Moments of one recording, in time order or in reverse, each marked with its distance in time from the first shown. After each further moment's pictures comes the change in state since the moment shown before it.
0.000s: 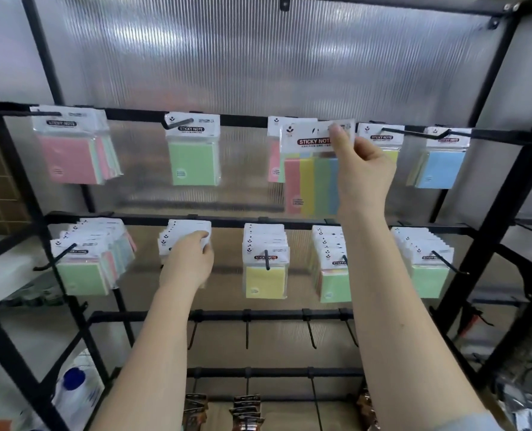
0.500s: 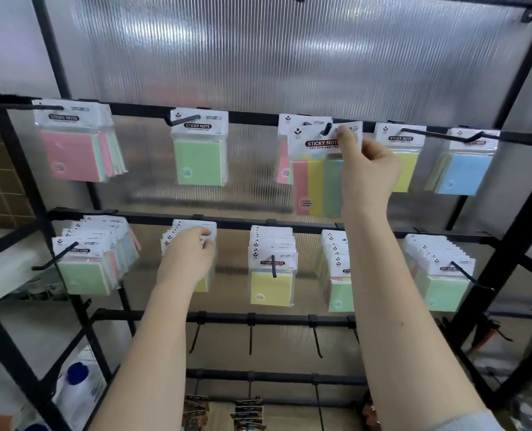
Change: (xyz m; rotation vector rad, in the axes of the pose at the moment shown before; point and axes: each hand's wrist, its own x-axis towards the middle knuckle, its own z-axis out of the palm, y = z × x) left_hand 0.020 -0.008 0.001 -0.035 0.039 -0.021; right_hand 0.022 0.026 0.013 -0.049 0.026 -0.032
